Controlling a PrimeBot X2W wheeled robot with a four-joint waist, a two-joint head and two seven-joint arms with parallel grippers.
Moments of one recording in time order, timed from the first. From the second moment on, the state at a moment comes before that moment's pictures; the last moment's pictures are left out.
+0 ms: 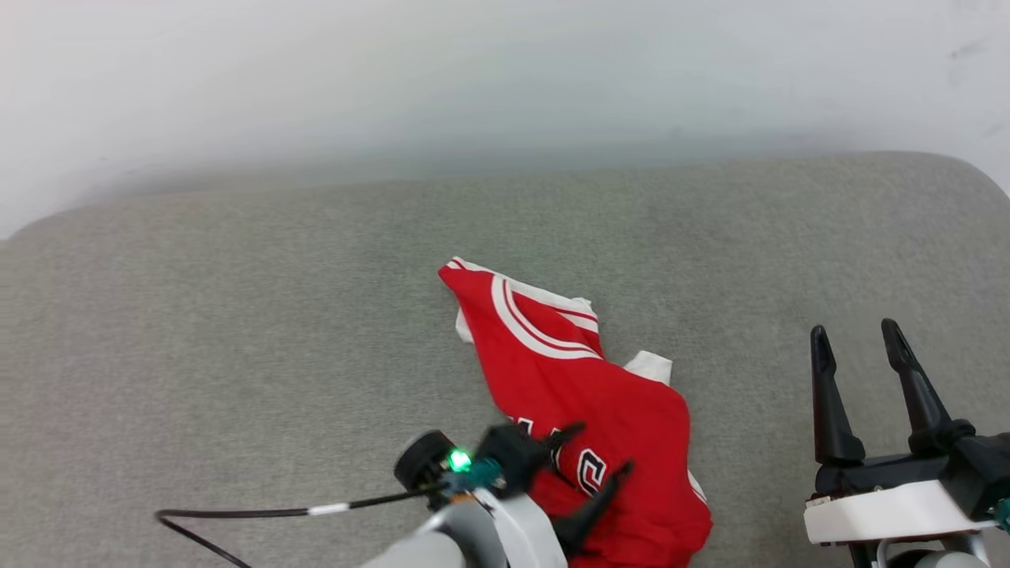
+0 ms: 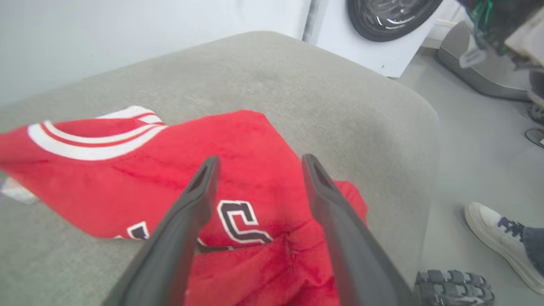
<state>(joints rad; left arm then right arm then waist) -0.46 0.30 -1.08 0.25 -0.68 0.01 -0.07 0.01 -0.05 -0.03 -0.04 0.08 0.13 -0.26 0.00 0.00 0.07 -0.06</state>
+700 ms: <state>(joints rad) -0.12 0.43 -0.45 -0.08 -0.45 0.23 -0.26 0.06 -0.05 -0.01 -0.02 0.09 0.13 -0.26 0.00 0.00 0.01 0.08</state>
